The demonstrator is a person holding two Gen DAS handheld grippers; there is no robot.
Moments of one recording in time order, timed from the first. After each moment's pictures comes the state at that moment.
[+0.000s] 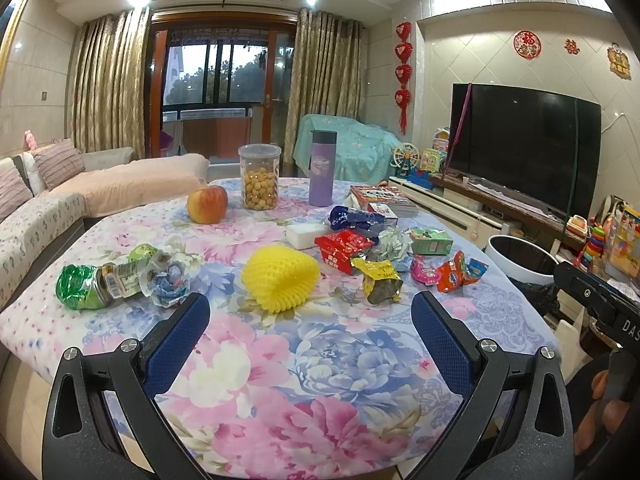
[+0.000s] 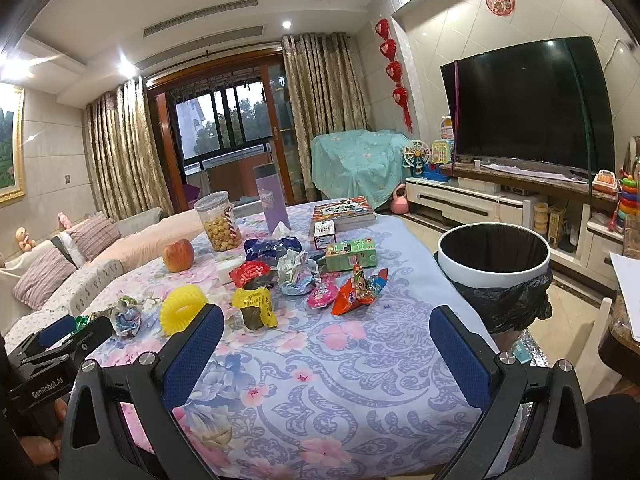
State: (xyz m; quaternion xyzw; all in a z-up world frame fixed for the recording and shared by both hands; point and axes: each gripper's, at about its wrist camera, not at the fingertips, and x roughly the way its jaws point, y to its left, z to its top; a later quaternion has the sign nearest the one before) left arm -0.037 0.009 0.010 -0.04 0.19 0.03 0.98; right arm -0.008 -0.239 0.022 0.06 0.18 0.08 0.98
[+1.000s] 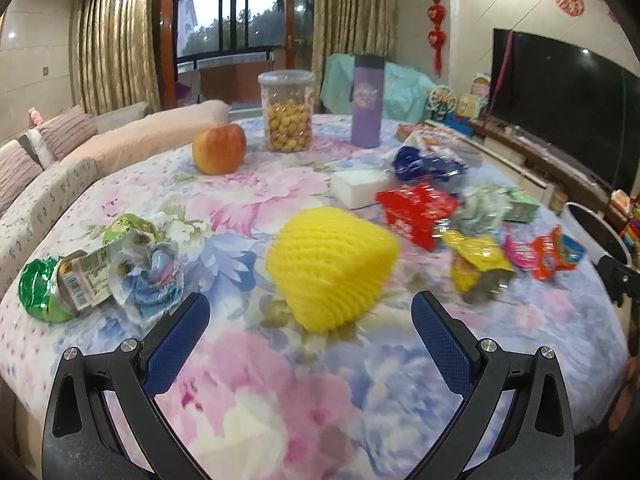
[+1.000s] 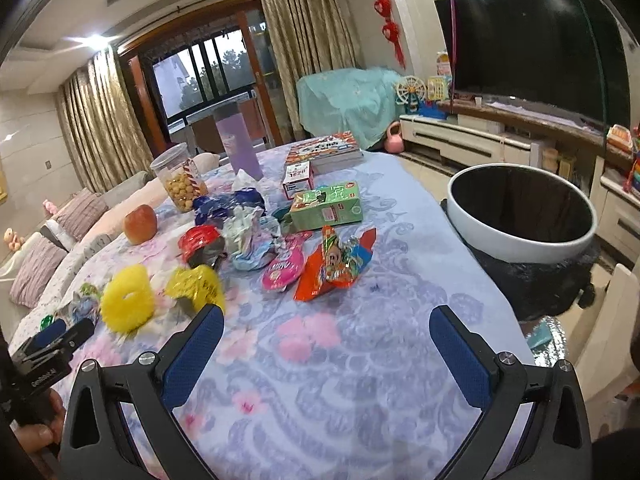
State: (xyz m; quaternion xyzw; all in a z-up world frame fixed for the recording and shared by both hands) left arm 0.092 0.050 -0.043 -0.03 0.30 0.08 0.95; right arm 0.112 -0.262 -0.024 0.08 0.31 0.08 0.94
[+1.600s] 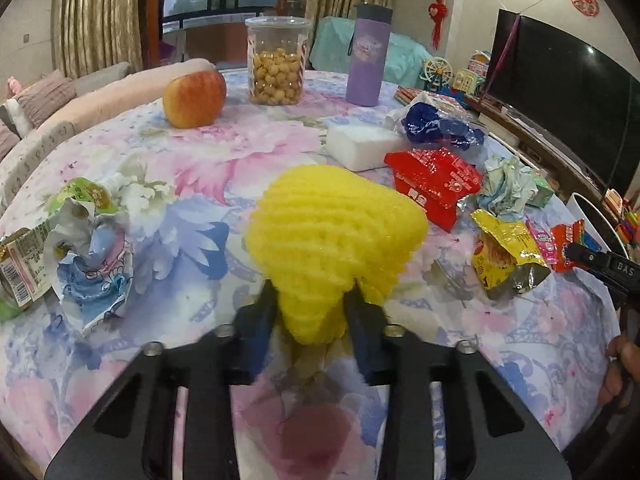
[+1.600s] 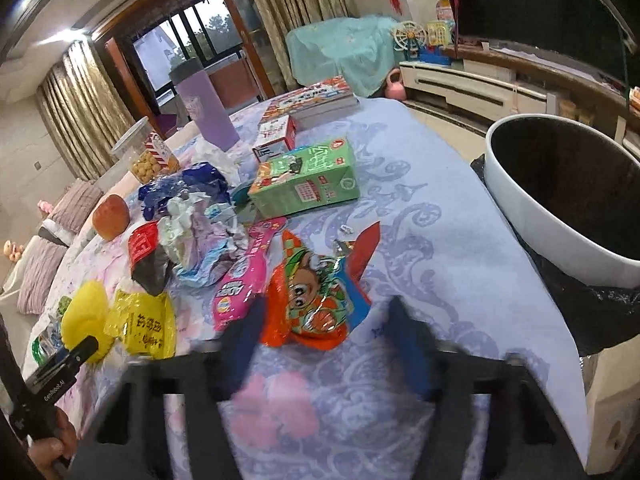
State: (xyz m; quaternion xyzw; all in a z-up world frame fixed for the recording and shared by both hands) left arm 0.127 0.059 -0.071 -0.06 0.36 0.04 0.93; right arm 0.194 -0.273 -0.056 0.12 0.39 0.09 0.91
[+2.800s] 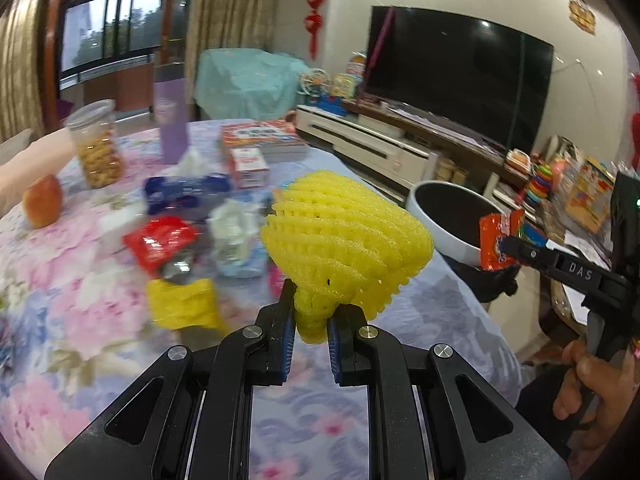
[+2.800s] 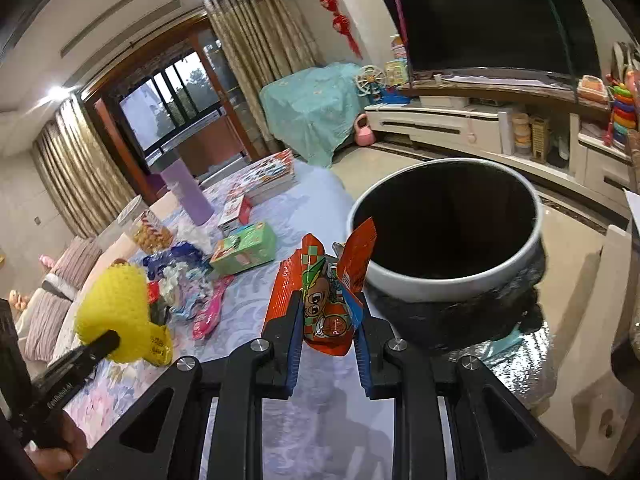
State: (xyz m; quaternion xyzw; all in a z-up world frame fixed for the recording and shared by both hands) left arm 0.132 -0.132 -0.005 -0.01 0.32 -0.14 0.94; right arm 0.129 -0.378 -0.005 0.16 0.31 0.04 0.94
